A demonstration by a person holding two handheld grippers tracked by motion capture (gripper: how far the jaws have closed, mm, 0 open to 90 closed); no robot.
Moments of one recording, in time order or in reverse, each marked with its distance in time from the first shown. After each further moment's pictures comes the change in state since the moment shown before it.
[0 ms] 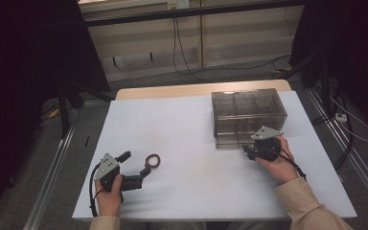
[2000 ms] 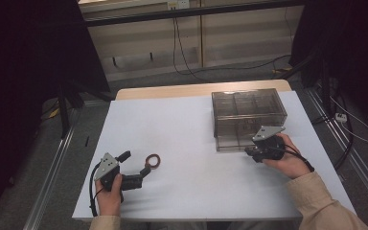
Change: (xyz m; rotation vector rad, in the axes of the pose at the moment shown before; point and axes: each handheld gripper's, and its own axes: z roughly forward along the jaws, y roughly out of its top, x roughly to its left) left arm 0.001 0.000 0.001 0.001 0.002 -0.003; right arm -0.007 0.010 -0.018 0.082 0.148 -0.132
